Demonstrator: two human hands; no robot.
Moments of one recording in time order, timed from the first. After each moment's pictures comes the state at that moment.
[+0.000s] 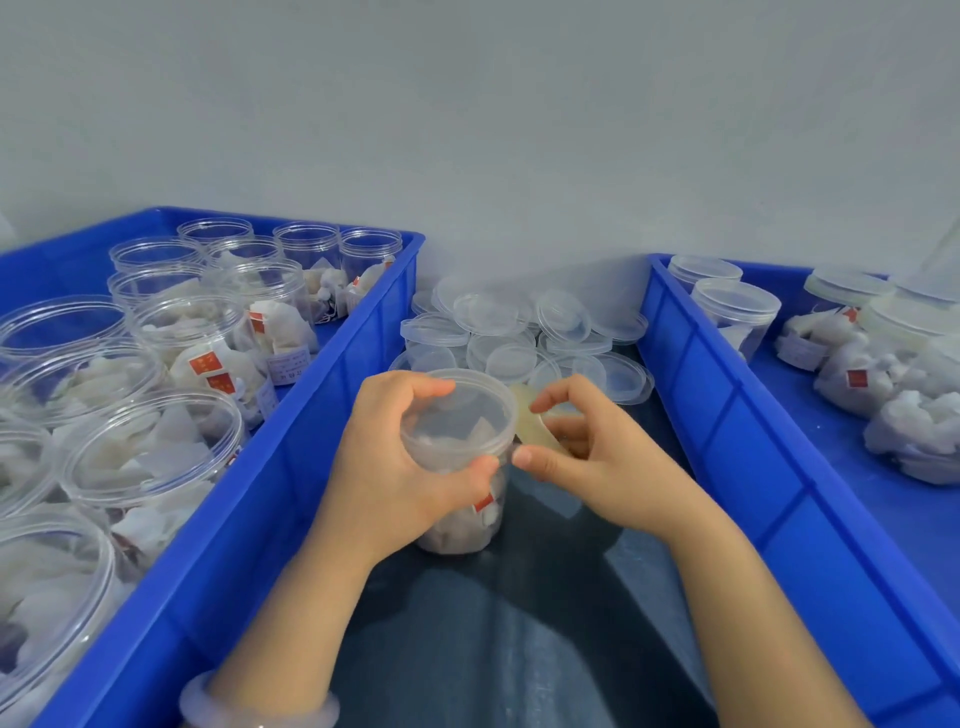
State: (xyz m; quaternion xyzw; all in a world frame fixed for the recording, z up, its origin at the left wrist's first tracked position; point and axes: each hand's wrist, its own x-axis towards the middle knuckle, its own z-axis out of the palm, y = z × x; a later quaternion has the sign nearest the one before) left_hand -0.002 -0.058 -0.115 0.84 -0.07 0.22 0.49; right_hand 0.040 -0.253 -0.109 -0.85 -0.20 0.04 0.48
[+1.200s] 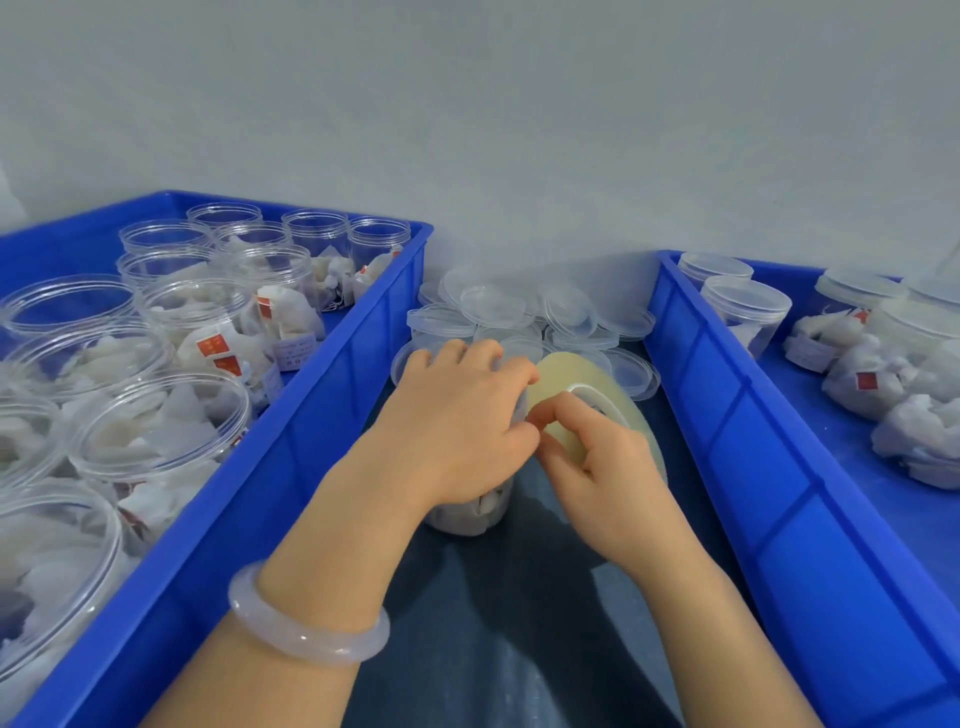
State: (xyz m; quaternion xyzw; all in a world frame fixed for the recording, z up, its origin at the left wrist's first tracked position) left_hand 0.018 -0.083 -0.071 0.98 -0.15 0.08 0.11; right_hand 0.011 -0.233 -0.113 -0.87 -0.22 -0.14 0.41
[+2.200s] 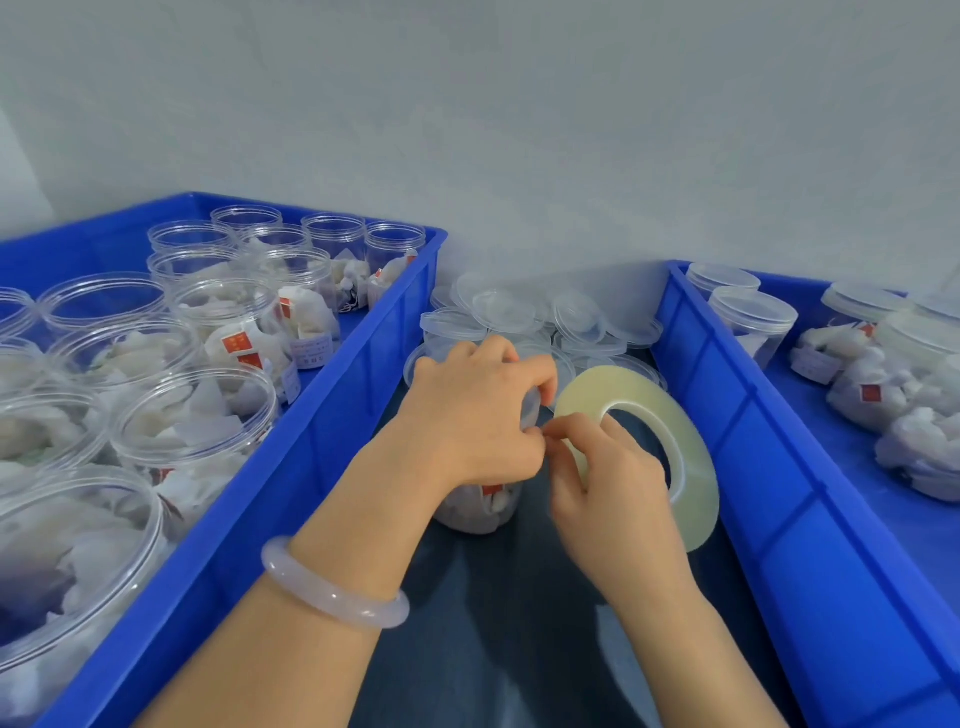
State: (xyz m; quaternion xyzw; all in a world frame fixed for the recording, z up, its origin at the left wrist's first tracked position) left_hand 0.017 -0.084 -0.068 0.97 -0.14 0.08 0.16; right_hand -0.007 -0.220 -0.118 -0.91 -0.14 -0.23 0.32
